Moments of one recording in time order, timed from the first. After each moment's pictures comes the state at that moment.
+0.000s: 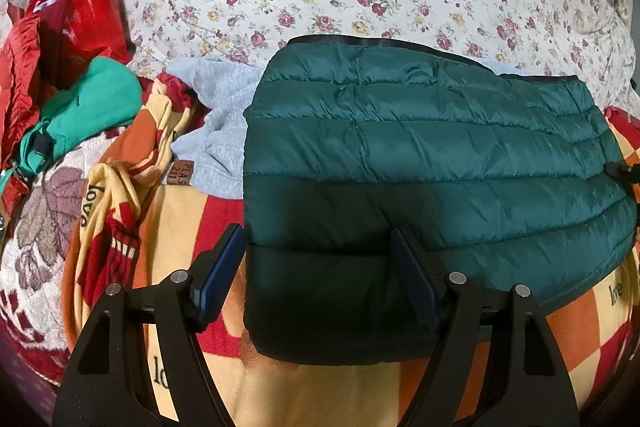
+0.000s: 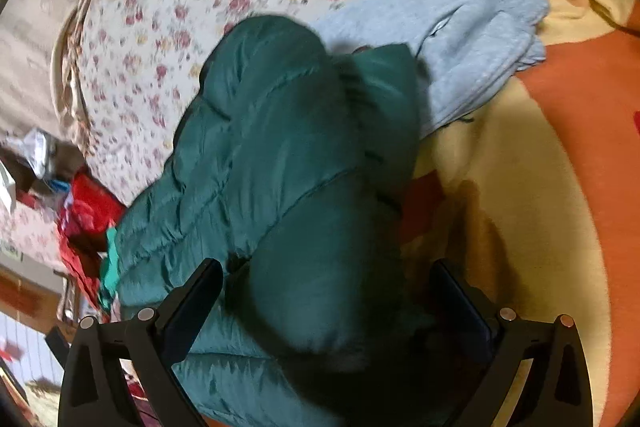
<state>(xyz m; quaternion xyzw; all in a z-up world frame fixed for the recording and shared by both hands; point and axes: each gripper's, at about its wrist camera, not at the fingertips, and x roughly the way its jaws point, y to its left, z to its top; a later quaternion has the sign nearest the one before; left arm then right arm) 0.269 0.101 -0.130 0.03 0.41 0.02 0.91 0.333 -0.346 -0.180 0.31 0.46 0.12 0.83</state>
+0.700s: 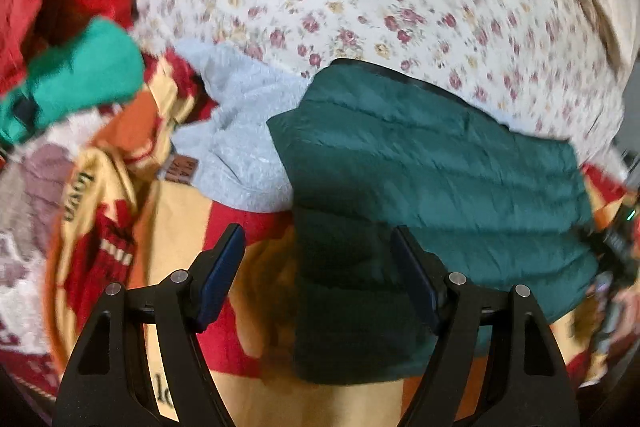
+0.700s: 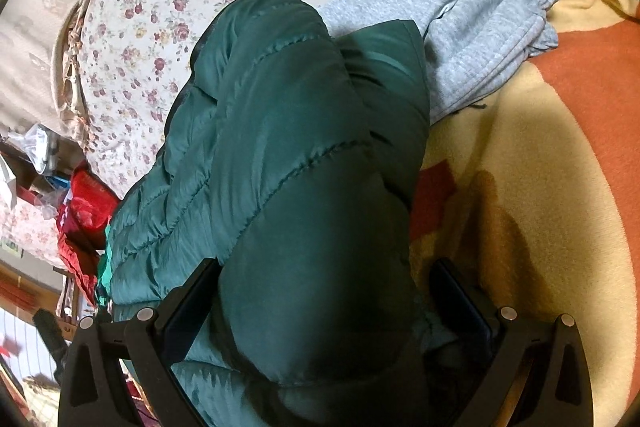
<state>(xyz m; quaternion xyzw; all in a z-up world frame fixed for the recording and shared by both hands) 0.290 0.170 -0.119 -0.10 0.42 -0.03 0.90 0.332 -0.345 -0.199 0.31 0.44 0.13 0.83</state>
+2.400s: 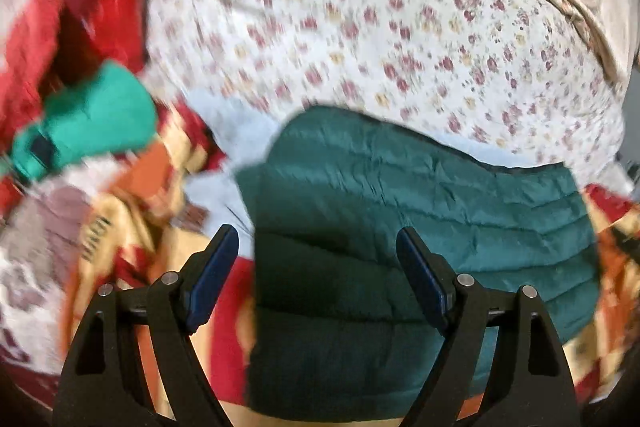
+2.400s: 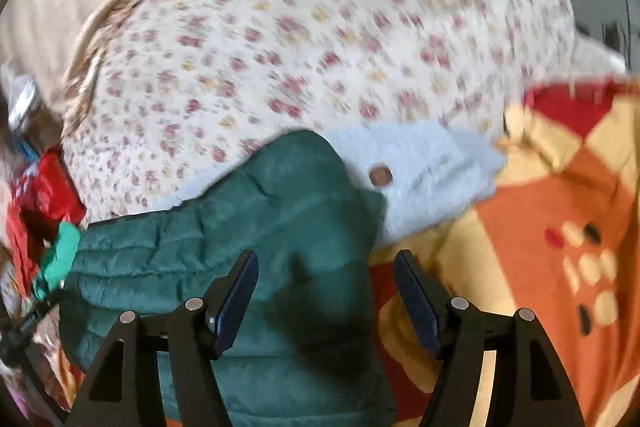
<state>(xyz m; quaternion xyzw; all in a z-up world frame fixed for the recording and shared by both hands) 0.286 0.151 -0.094 -0.05 0.32 0.01 0.94 0.270 -0.288 -0.081 0.14 0.32 0.01 0.94</state>
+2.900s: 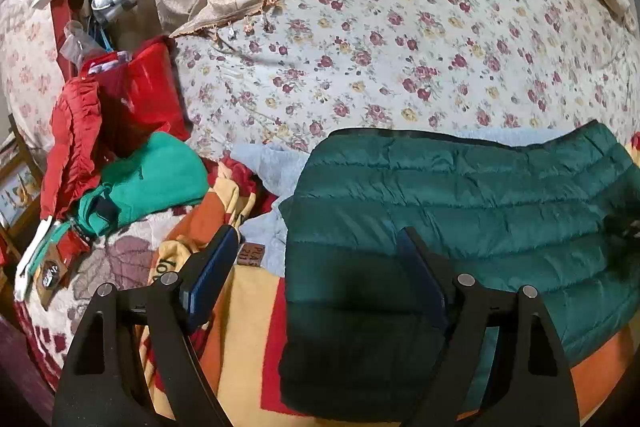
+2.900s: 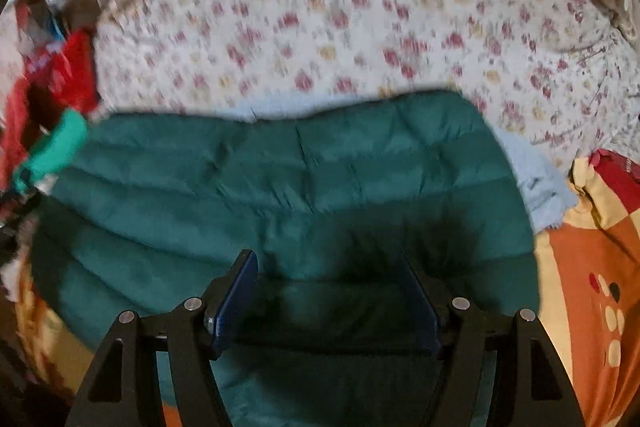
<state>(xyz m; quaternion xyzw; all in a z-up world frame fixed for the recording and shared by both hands) 0.262 0.128 -0.100 0.07 0.27 0.08 0.96 0.306 -0.170 -0.126 -0.01 0.39 0.06 0.92</state>
